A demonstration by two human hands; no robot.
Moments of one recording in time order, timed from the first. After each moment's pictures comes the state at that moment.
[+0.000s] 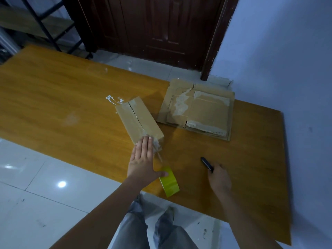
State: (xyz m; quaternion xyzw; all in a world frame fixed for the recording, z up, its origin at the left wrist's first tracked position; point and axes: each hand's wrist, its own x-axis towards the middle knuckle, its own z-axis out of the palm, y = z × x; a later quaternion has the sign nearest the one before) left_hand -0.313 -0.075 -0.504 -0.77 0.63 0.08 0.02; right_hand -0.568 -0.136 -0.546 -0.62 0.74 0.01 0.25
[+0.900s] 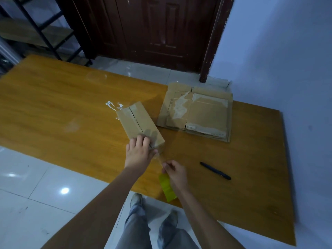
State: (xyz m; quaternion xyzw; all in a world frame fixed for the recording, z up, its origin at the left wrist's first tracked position) left_hand -0.284 -0.108 -0.509 -0.75 0.65 -0.06 -0.12; right_hand -0.441 -0.101 -0.531 -0.50 0.56 -0.29 0.59
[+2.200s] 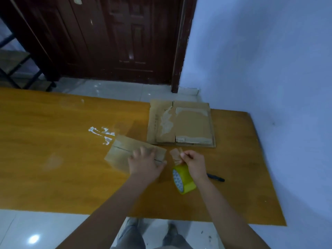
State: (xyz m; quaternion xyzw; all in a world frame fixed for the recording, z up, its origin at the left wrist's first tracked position) left_hand -0.288 -0.149 -0.438 -0.71 0.68 0.14 0.11; right_hand -0.458 -0.159 -0.456 -0.49 0.67 -0.34 0.45
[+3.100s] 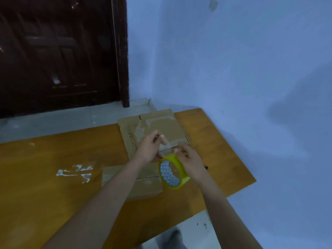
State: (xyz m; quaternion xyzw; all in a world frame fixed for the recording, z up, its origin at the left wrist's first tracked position) left_hand -0.272 -0.229 -0.383 -0.41 0.66 0.56 -0.29; right_hand -0.397 -0.128 -0.360 -0.46 0.74 -0.34 0.35
